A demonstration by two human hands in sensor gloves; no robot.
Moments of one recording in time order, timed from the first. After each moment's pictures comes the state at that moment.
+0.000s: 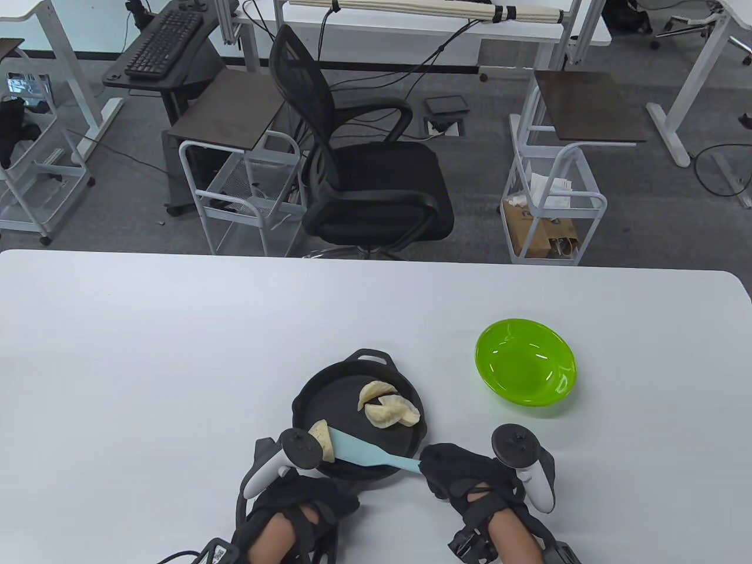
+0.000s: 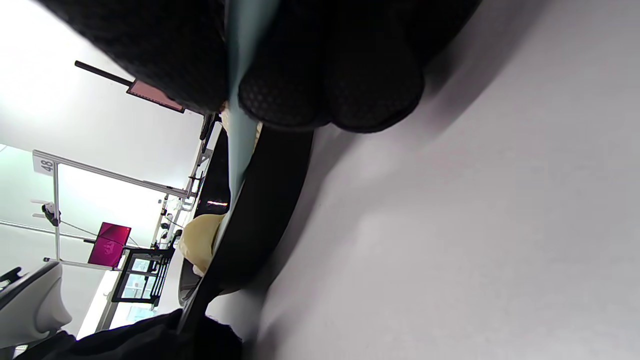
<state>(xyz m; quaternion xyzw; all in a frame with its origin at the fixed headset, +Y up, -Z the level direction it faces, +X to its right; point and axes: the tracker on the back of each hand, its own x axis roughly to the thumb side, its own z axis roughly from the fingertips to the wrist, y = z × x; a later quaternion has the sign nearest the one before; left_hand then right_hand) -0.157 -0.785 -0.286 -0.42 0.00 0.24 0.88 0.163 -0.801 -0.304 0.01 0.22 0.82 0.53</state>
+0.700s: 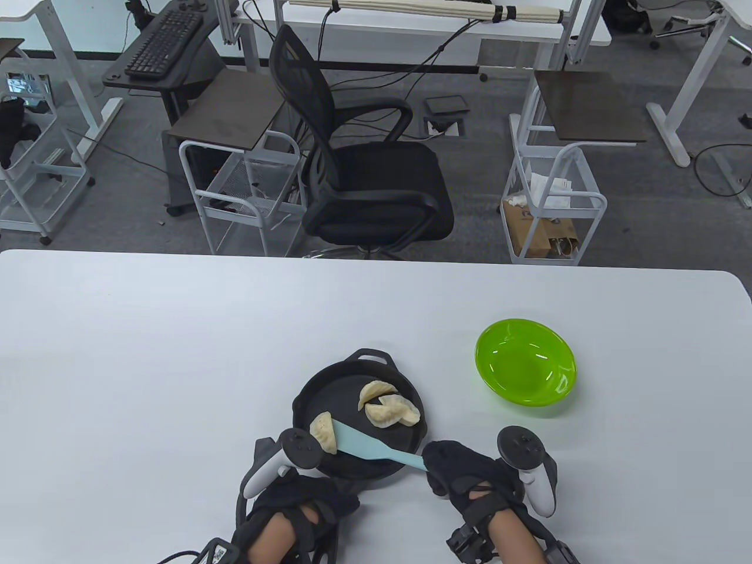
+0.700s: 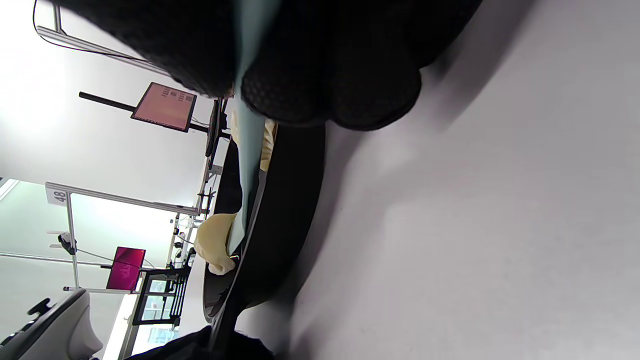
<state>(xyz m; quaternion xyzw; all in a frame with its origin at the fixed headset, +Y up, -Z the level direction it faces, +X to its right) -0.157 -0.785 -0.286 -0.42 0.00 0.24 0.88 0.165 -0.801 -0.301 -0.01 0.21 0.79 0.57</state>
